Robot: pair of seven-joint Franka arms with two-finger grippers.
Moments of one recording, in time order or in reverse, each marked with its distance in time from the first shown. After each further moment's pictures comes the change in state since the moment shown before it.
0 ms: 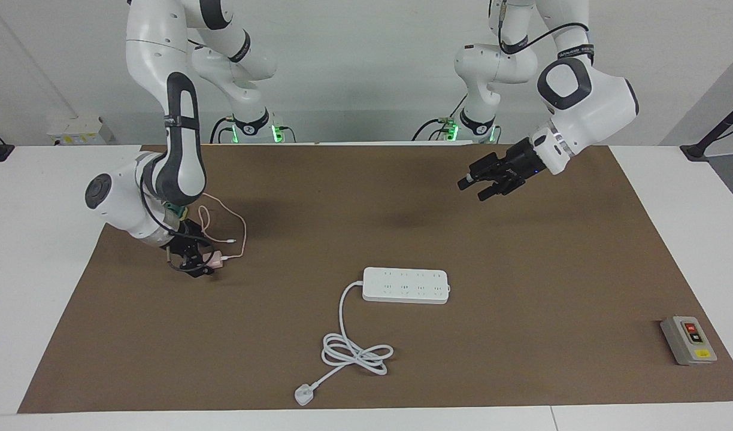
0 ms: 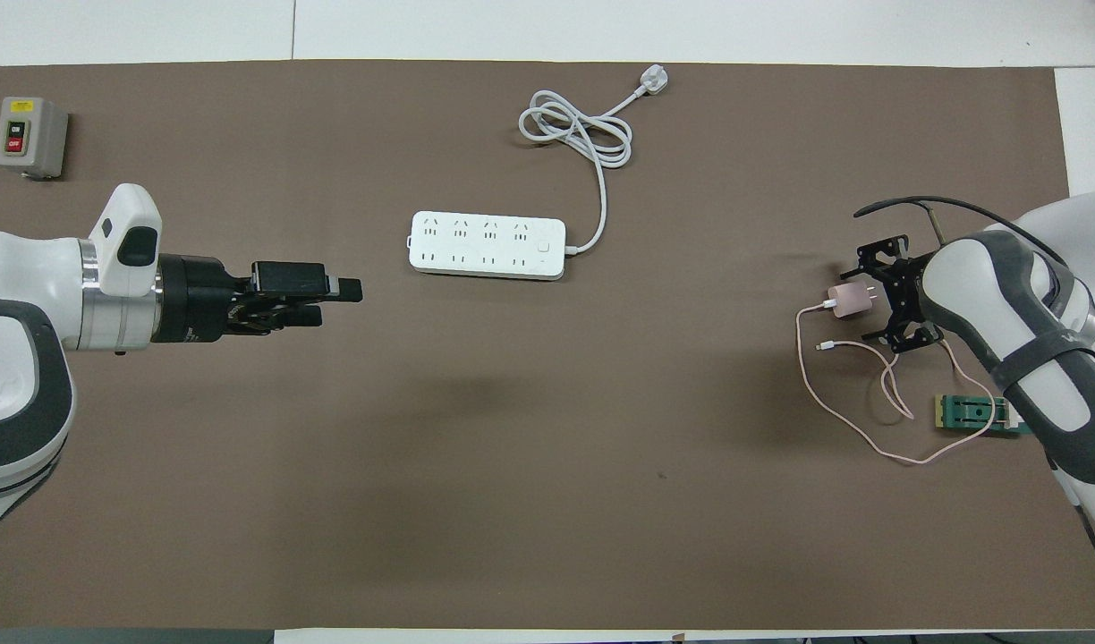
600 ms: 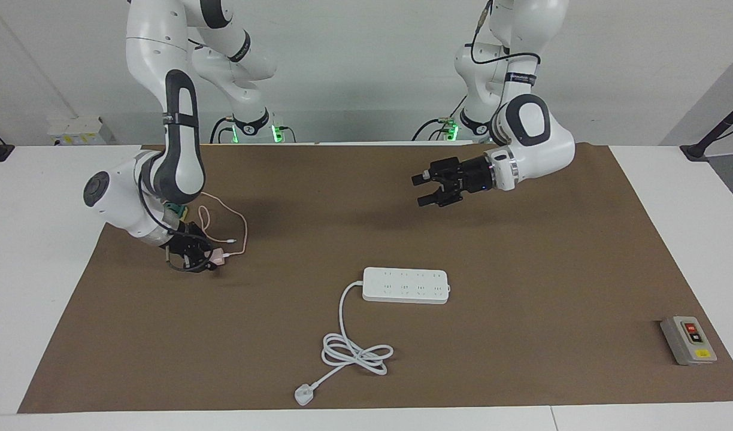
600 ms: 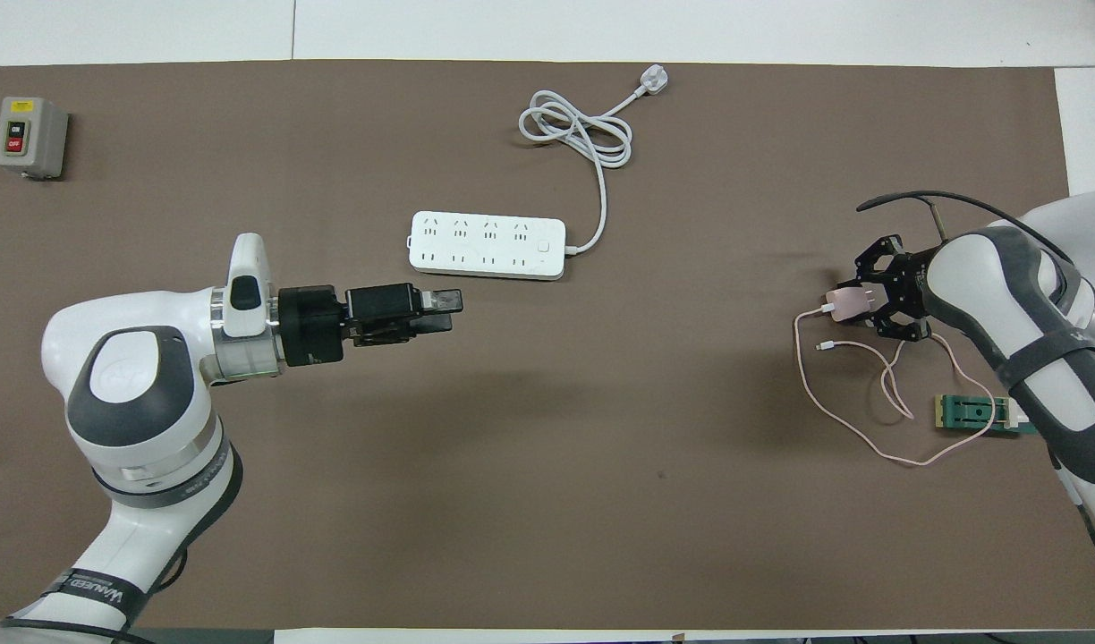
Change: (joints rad) left arm -0.124 0.108 -0.017 -0.119 -0.629 -0.015 0.418; right arm 0.003 -0.008 0.003 0.017 0.043 -0.011 0.002
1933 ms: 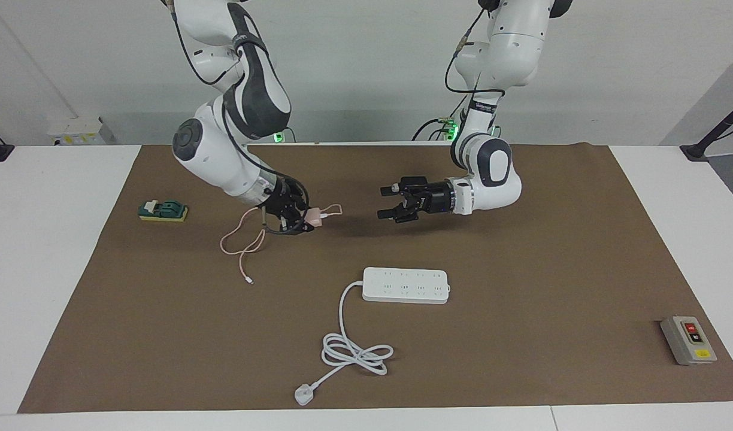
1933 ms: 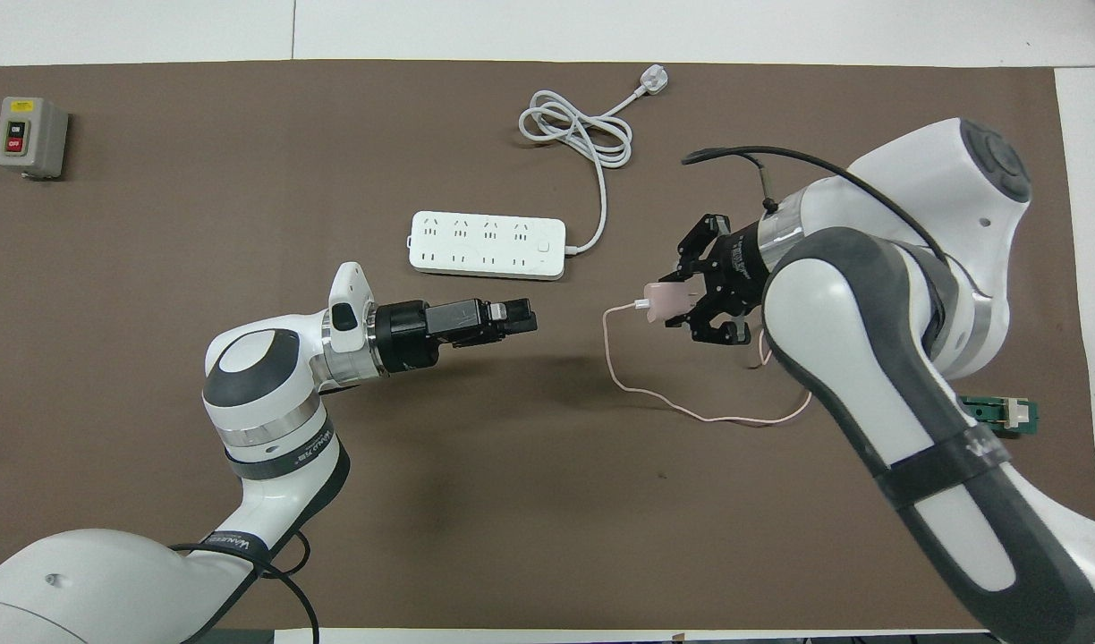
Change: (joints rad) left arm -0.070 0.215 -0.003 0.022 -0.346 -0.190 0.302; right arm 0.336 -0.147 0.103 0.151 0.091 -0.215 0.666
